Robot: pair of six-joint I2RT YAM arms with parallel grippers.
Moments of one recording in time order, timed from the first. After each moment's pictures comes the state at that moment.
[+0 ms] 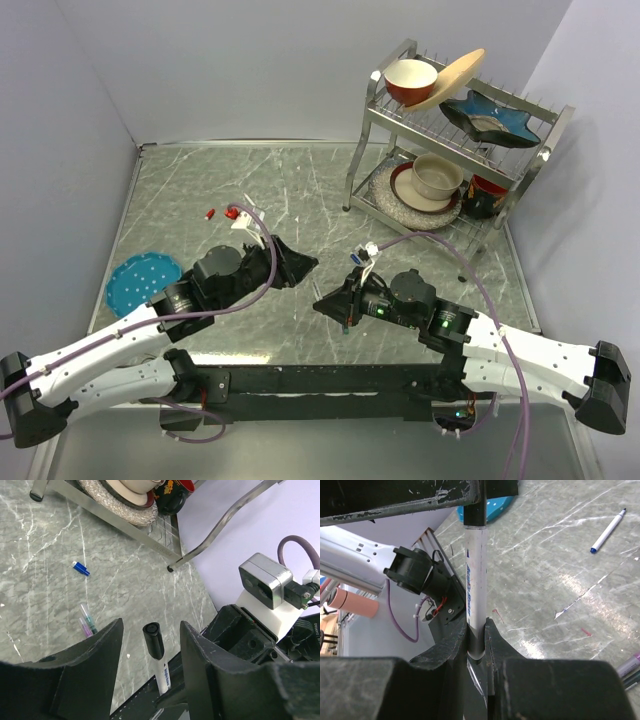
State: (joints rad) left arm -0.97 0.85 0.76 -0.07 -0.16 -0.78; right arm 1.06 0.82 0.53 0.11 -0.10 0.60
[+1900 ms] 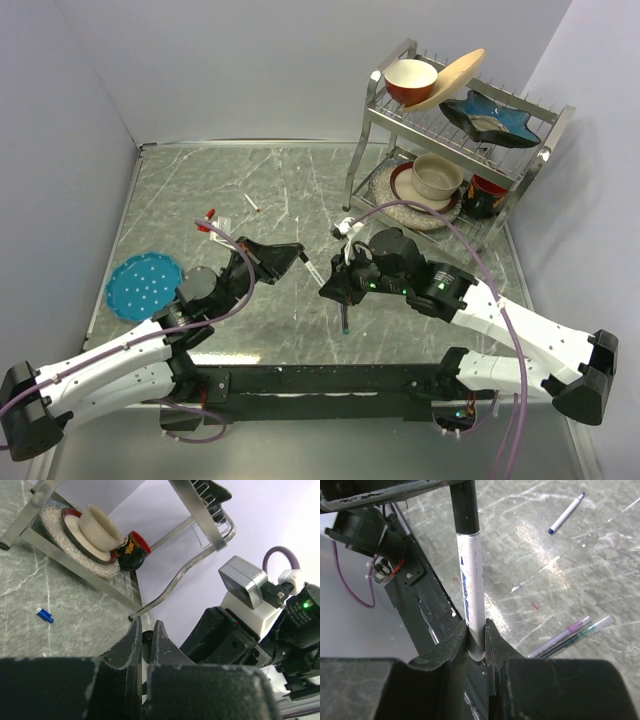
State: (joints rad) left arm -0.94 0.77 0.48 0.43 -0.19 -0.91; right arm 0.94 1.02 0.95 -0.41 -0.21 0.30
